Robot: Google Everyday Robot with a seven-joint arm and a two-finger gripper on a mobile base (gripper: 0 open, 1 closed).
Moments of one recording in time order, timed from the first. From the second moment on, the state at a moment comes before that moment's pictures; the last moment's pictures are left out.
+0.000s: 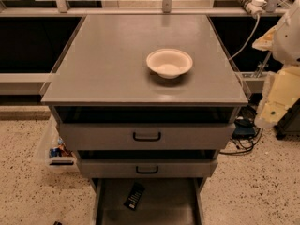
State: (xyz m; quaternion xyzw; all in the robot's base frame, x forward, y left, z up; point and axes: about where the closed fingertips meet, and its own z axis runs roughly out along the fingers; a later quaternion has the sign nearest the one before) arm 0.438 -0.217 0.976 -0.60 0.78 -0.03 0.16
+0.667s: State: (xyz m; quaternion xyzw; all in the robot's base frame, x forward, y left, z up) arm 0.430 -0.211 0.963 -0.59 0.78 -0.01 0.19
